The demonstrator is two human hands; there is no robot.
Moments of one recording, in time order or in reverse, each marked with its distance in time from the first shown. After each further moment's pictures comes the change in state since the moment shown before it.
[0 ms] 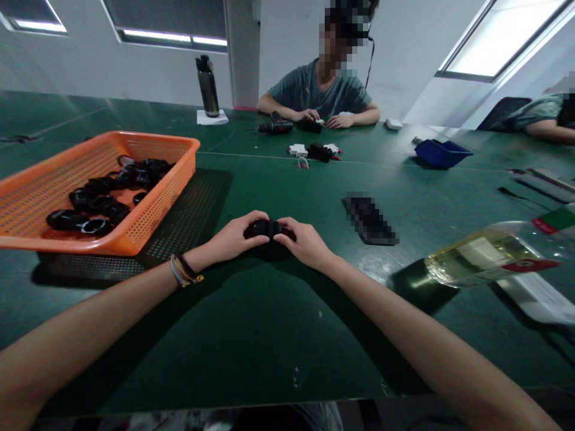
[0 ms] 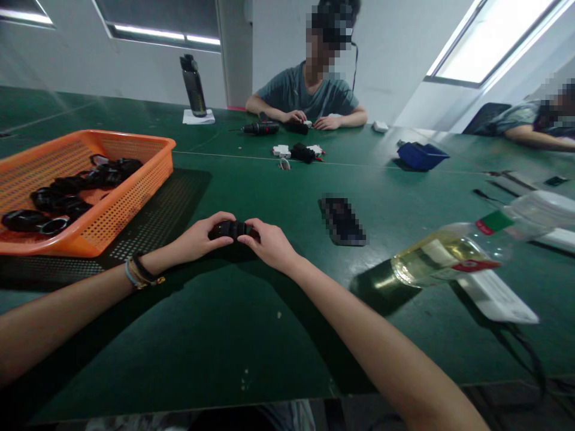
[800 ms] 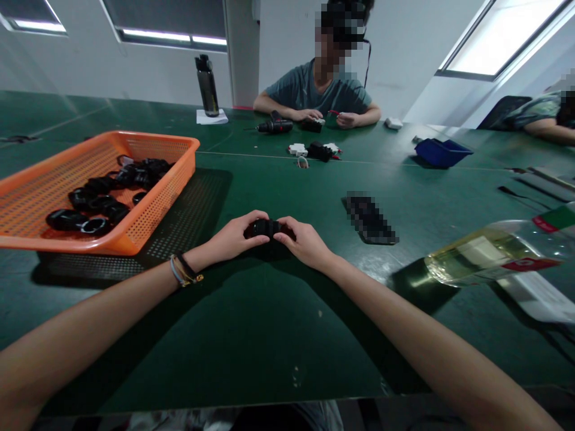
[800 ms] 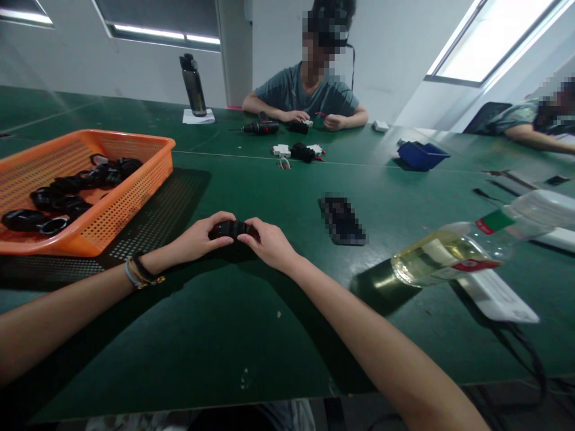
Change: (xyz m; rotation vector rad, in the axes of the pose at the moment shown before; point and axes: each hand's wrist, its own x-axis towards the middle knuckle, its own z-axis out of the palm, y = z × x) left_hand 0.000 -0.002 0.001 0.002 0.004 0.022; right_hand 0.000 -0.001 -0.001 0.006 -0.008 -0.014
